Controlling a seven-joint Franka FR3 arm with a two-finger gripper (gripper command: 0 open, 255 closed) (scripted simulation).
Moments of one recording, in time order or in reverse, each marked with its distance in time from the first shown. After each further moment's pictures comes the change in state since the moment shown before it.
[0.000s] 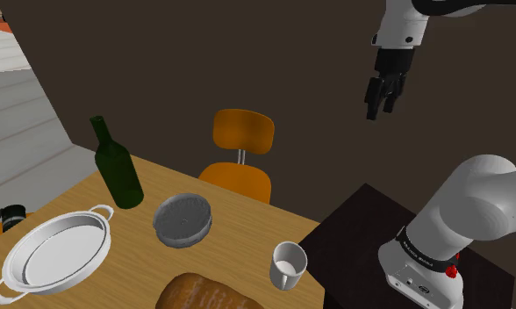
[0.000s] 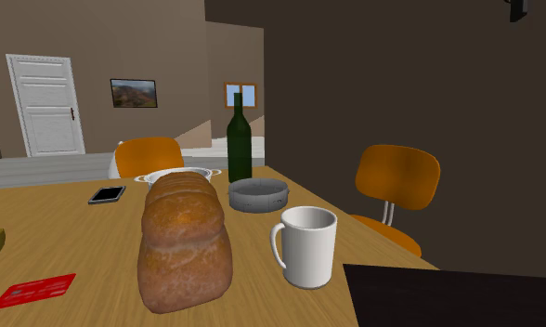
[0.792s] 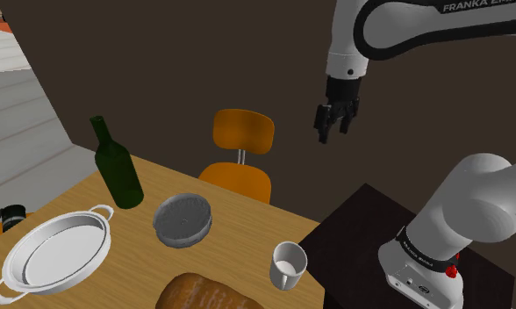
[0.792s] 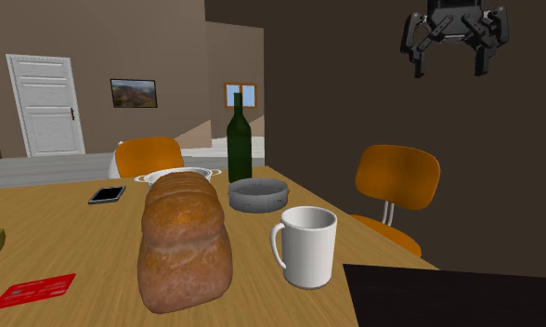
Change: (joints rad) arm 0.069 0.176 0.185 -0.057 0.112 0.277 0.200
